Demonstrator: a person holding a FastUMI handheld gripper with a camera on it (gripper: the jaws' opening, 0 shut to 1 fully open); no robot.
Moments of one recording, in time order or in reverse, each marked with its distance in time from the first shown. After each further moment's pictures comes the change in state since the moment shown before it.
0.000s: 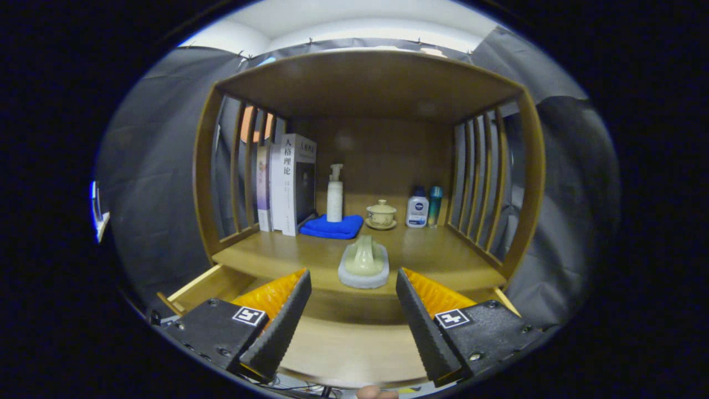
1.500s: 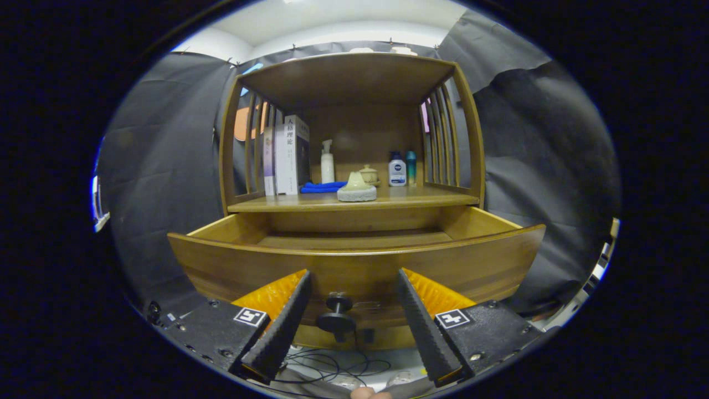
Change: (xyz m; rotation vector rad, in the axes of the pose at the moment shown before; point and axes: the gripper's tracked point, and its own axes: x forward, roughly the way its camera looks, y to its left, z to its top) arm -0.073 0.007 -0.132 0.069 0.011 -0.078
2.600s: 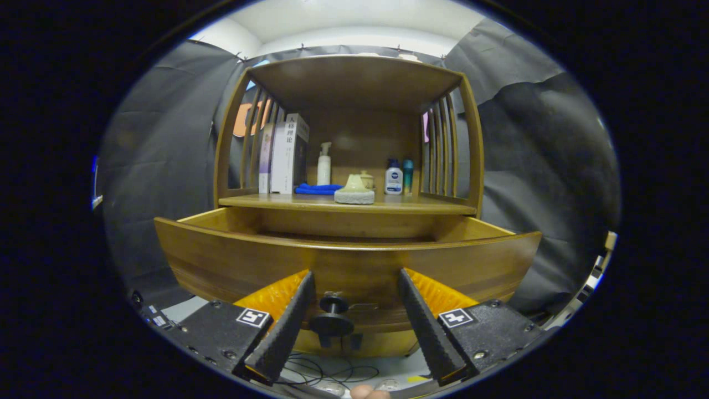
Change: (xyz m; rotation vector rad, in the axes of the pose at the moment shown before) arm 0.013 0.004 0.001 -0.055 -0.051 -0.052
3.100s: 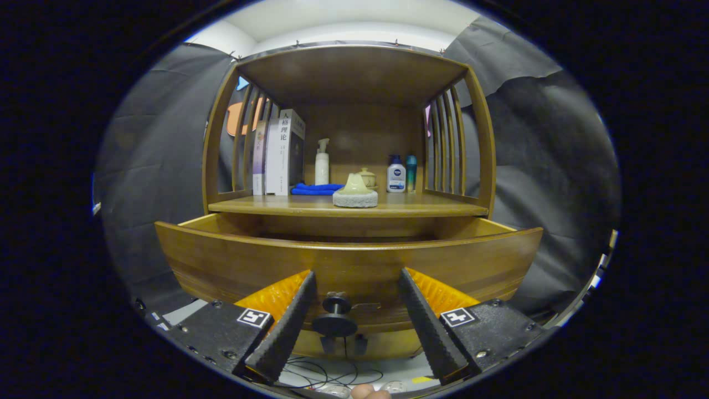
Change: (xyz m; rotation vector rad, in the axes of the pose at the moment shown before) arm 0.034 0.005 0.010 0.029 0.022 0.003
